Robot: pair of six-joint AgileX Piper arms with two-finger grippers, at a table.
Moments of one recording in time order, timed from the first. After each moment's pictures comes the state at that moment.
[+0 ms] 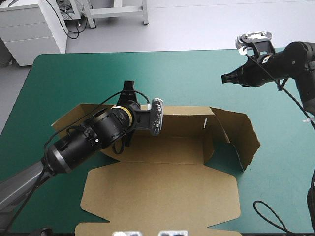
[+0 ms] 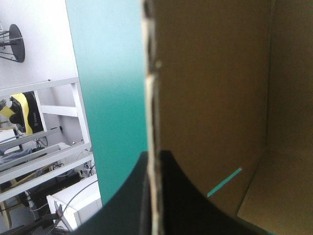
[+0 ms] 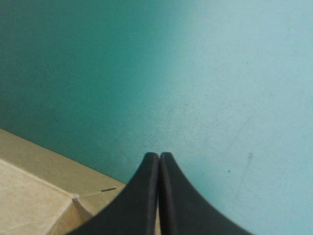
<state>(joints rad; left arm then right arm) -0.87 1.42 -1.34 0.56 0.91 0.70 0.10 1.54 -1.76 0.28 1.20 -0.23</state>
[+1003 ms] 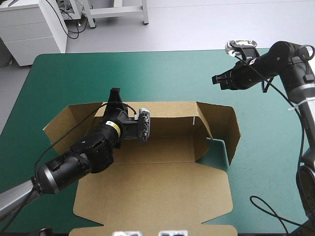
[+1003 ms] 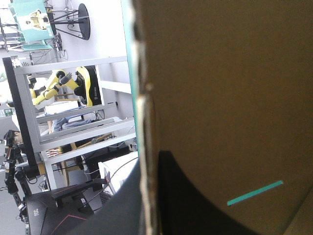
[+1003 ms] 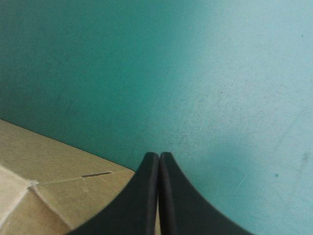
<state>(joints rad) -0.87 1.29 -1.02 1.01 0.72 0.29 0.10 1.68 -1.76 0.39 1.21 -0.22</state>
